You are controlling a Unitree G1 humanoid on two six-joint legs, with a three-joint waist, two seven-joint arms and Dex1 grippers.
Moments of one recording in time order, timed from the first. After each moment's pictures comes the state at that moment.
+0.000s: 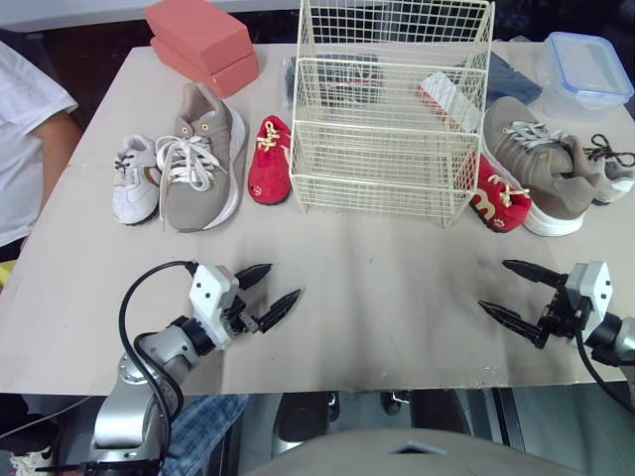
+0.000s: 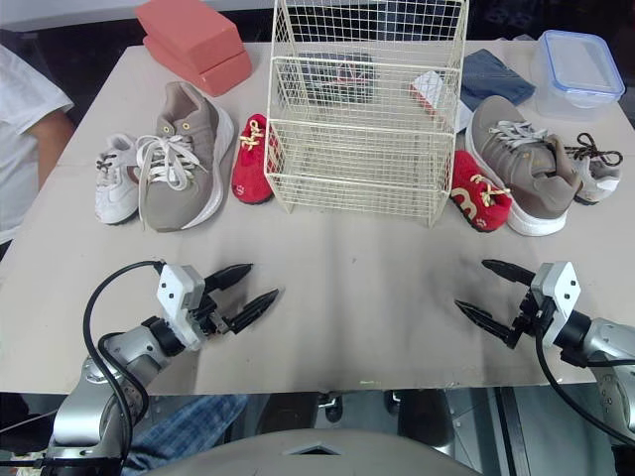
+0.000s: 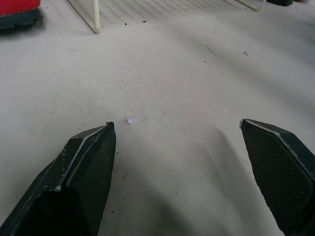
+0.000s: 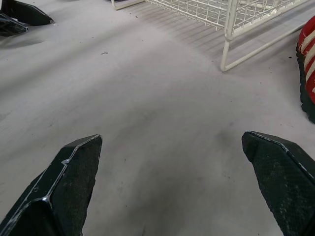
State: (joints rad) left arm 0.30 0.52 0.15 -0.33 -0.43 0.20 -0.78; right arm 0.27 -0.65 -0.29 -0.19 0.51 0.11 1.07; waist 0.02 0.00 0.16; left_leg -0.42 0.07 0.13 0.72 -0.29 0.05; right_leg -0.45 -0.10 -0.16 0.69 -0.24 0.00
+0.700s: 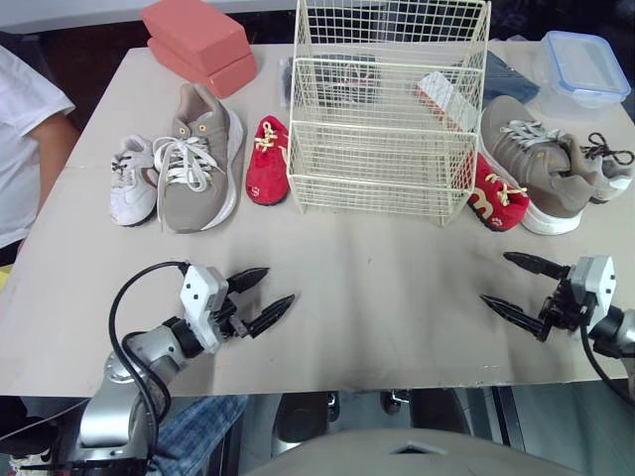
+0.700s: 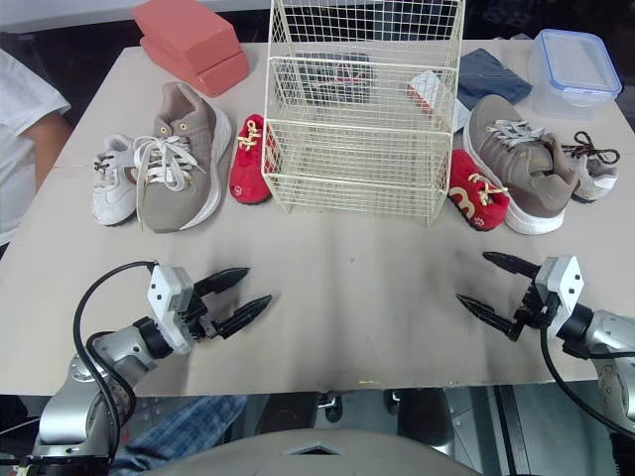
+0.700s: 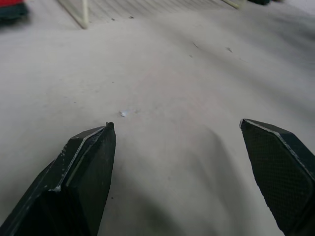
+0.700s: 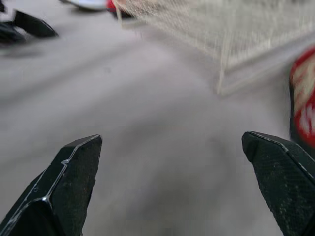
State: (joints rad) left arm 0.29 0.61 0.20 -0.29 -0.54 0.23 -0.93; right arm 0.20 -0.70 -0.29 -0.19 0.55 0.08 1.13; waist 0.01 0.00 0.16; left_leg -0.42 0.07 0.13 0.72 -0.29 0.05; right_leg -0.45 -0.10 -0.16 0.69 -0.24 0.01
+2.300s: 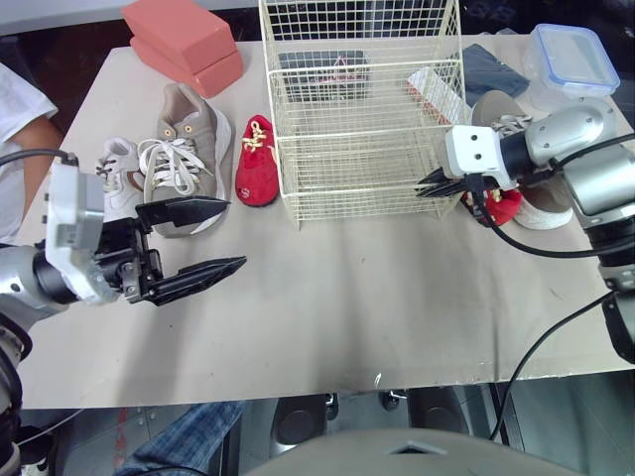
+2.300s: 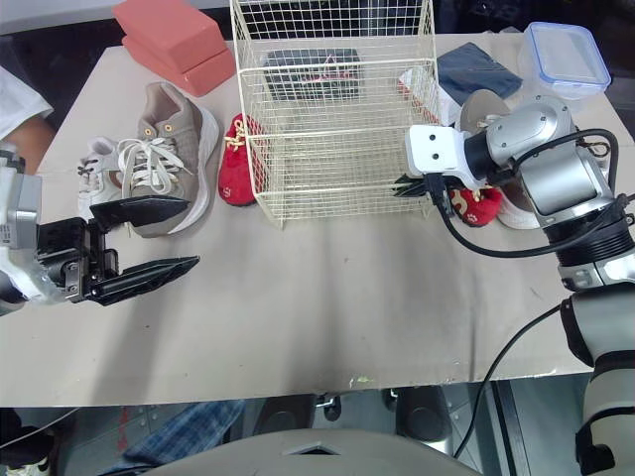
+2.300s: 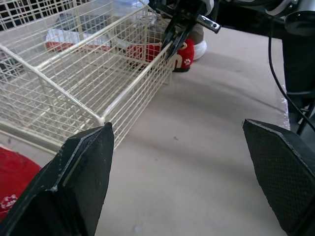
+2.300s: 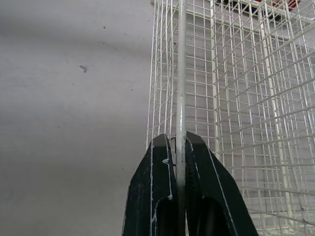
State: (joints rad) left arm 0.10 0.97 0.62 -0.49 -0.93 0.60 -1.13; right arm -0.93 -0.74 0.35 0.16 0.07 0.22 1.40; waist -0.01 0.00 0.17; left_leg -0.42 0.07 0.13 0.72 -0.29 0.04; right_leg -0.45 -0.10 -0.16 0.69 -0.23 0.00
